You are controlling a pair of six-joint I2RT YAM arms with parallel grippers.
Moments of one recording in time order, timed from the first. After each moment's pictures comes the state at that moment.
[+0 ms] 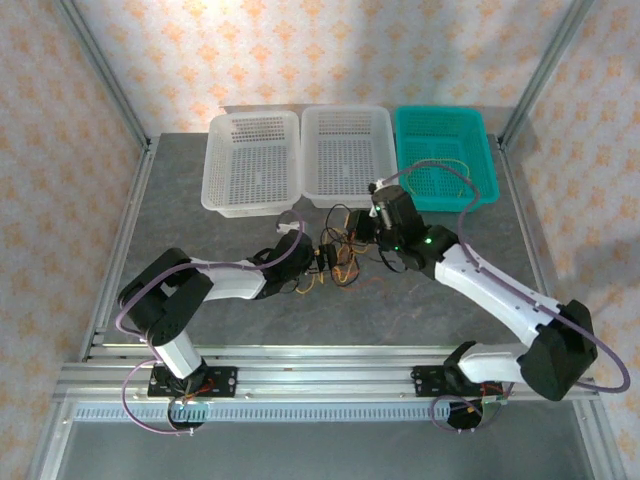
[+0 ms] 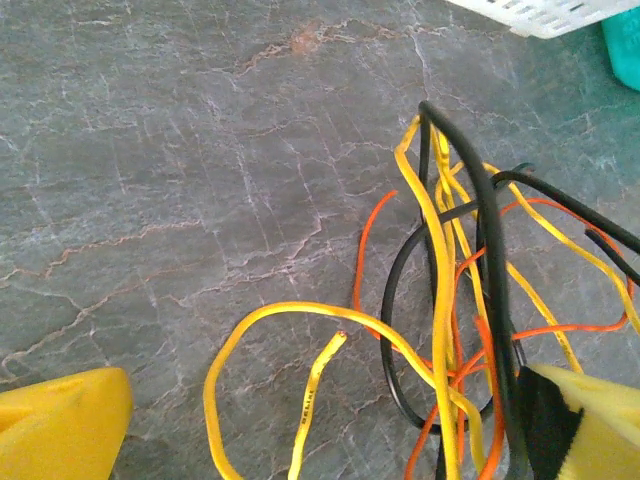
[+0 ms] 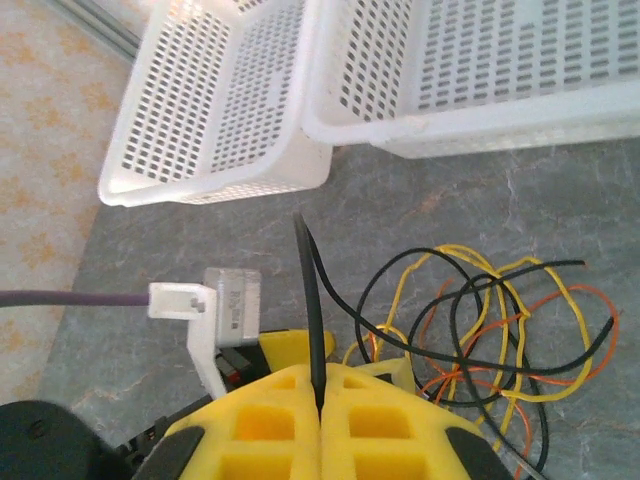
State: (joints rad) left arm -0.69 1.68 0.72 0.24 -0.13 -0.80; right arm 0.67 1.25 1.03 -0.38 -0.02 0.68
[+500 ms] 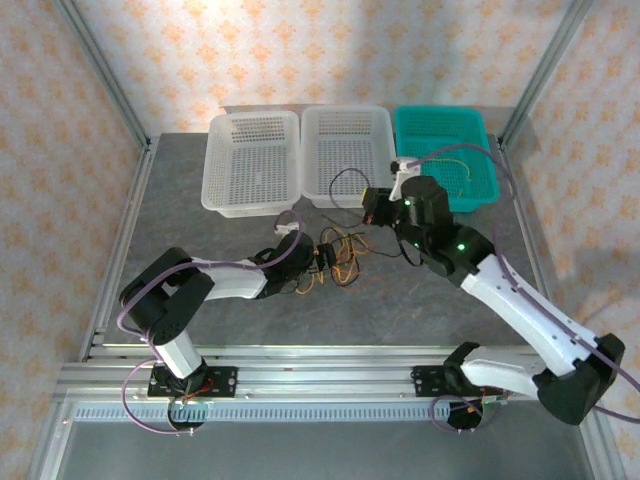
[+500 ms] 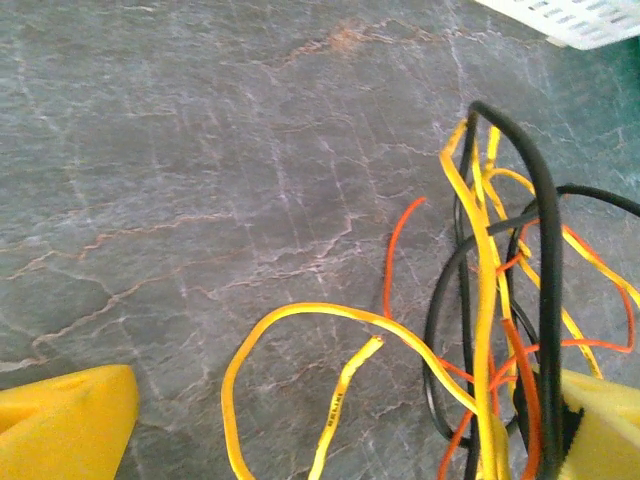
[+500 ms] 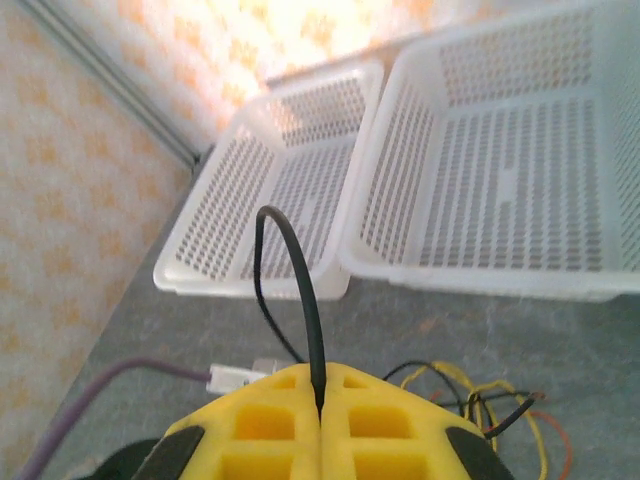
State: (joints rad) left arm -0.69 1.69 0.73 0.20 -0.17 -0.85; right arm 0.67 1.08 1.12 -0.38 0.15 0.54
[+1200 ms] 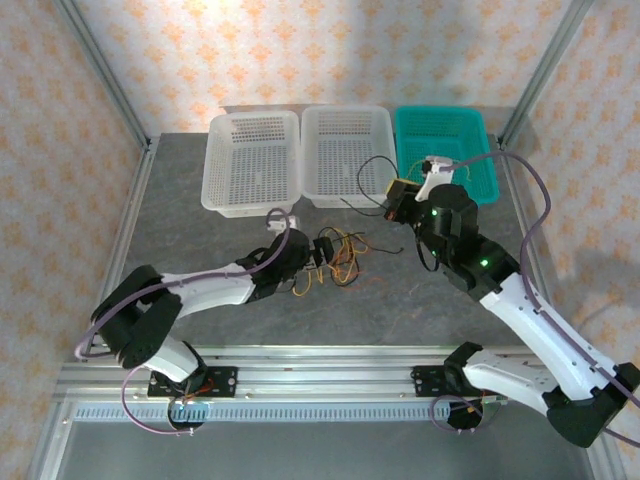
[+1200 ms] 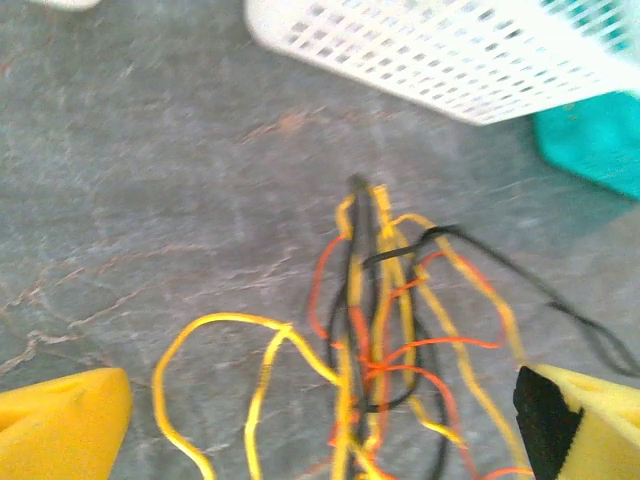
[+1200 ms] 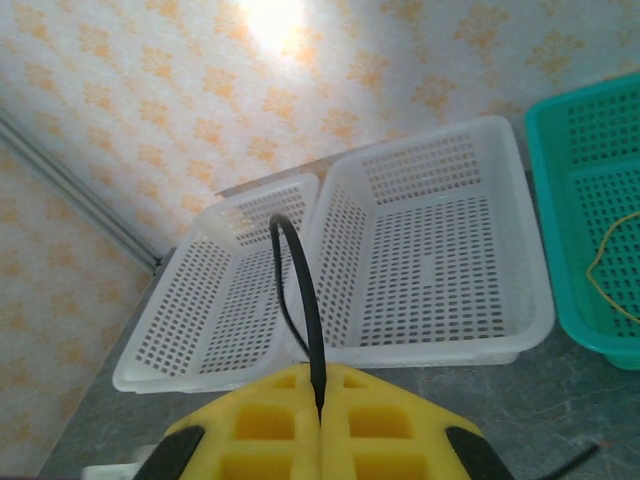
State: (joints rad) left arm -0.74 1.44 0.72 0.10 -0.24 -0.88; right arm 0.60 0.98 1.07 -0.35 0.25 0.53
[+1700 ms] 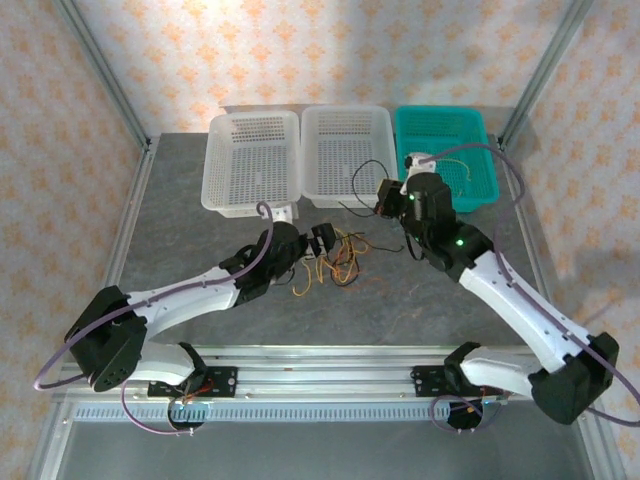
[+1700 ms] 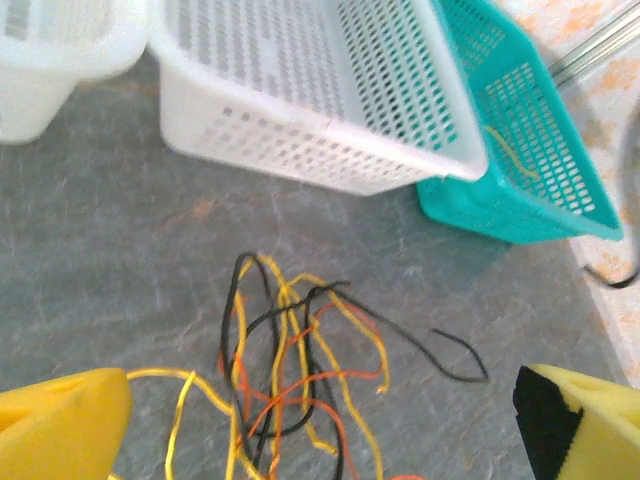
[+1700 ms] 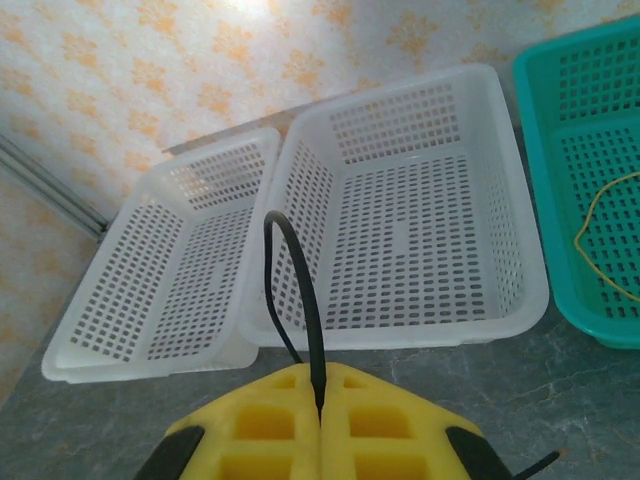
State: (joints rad) left arm -0.75 1.35 0.80 0.11 -0.29 -0.78; right arm 0.58 1.18 1.12 -0.33 0.24 0.52
